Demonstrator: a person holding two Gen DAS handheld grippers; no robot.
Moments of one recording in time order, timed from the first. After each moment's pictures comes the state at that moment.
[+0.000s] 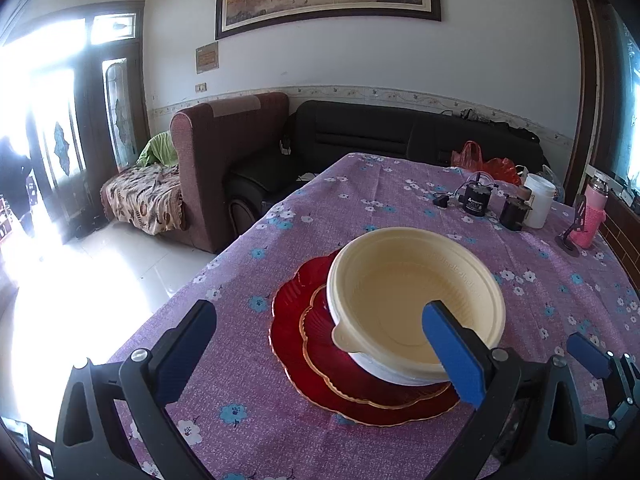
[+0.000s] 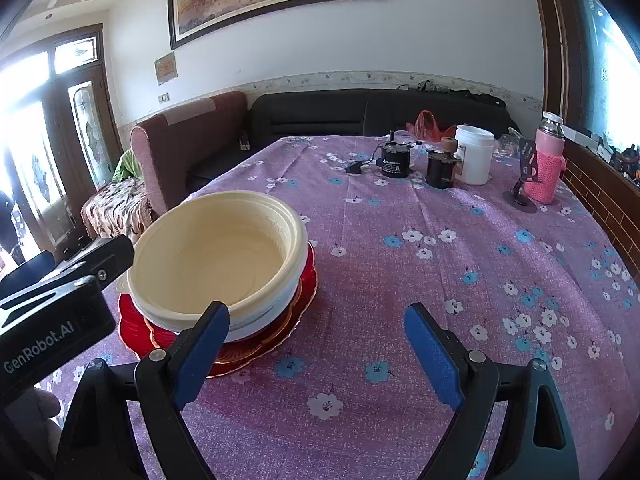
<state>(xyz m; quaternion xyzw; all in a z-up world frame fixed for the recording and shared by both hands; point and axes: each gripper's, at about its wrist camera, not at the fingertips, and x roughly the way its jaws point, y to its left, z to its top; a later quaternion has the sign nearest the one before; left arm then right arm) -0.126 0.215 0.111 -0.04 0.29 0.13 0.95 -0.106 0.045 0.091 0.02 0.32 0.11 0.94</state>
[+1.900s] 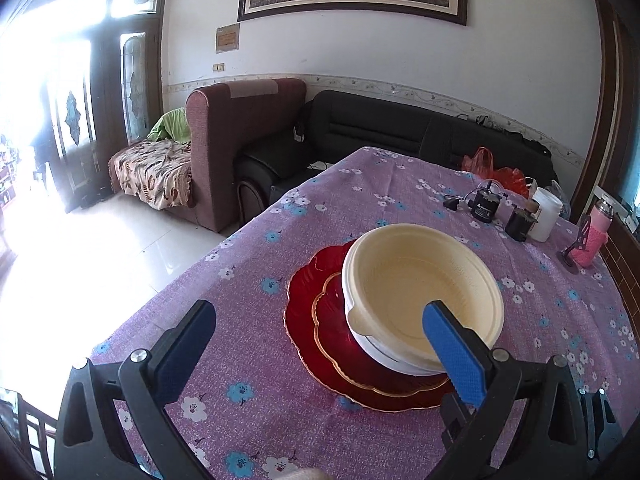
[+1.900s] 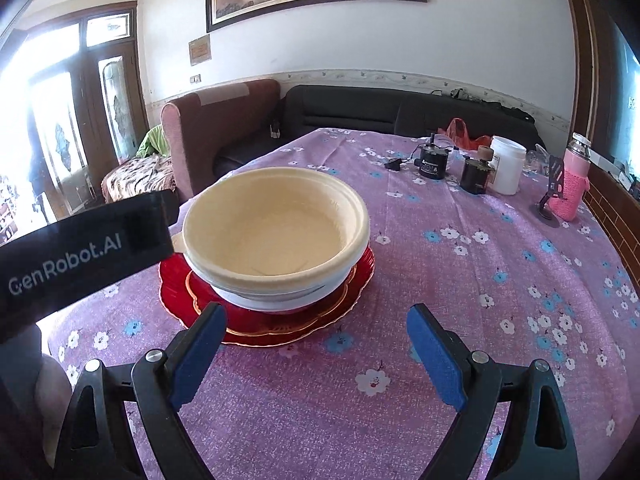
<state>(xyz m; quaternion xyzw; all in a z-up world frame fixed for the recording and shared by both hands) -0.133 0.220 0.115 -0.08 0.30 0.15 0.94 -0.135 0.084 0.089 -0.03 0.32 0.16 0.93</state>
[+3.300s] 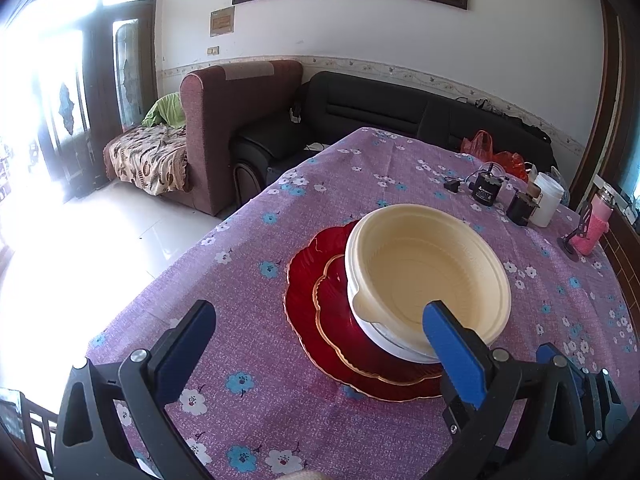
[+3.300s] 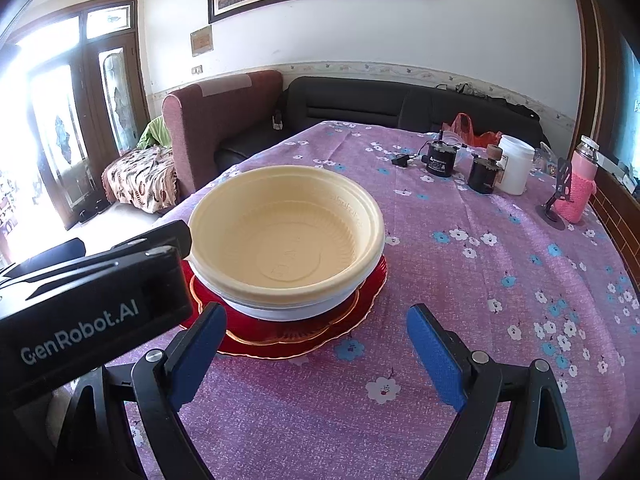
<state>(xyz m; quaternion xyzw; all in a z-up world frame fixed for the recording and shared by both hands) -0.129 0.223 0.107 -0.09 0.33 0.14 0.93 -0.122 0.094 0.091 -0.04 0.34 0.16 0.93</state>
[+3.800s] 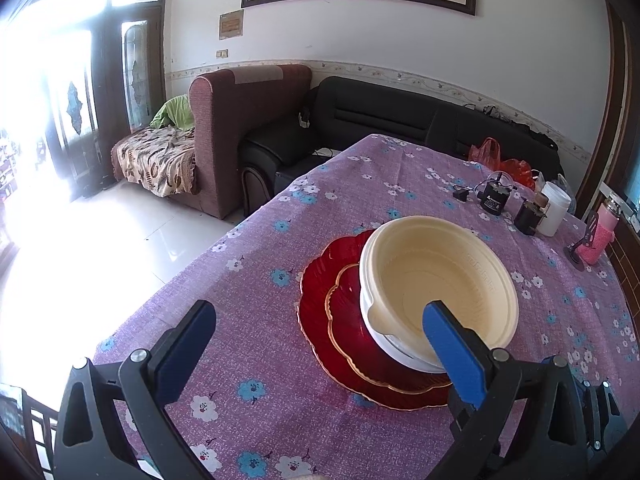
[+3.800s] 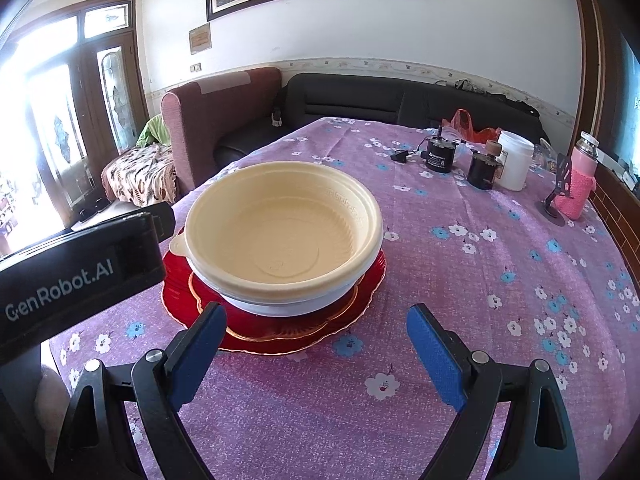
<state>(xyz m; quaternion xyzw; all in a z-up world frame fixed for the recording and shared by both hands) -0.129 0.230 0.112 -0.09 0.32 0.16 0.93 -0.122 0.094 0.091 -0.03 0.34 0.16 0.93</state>
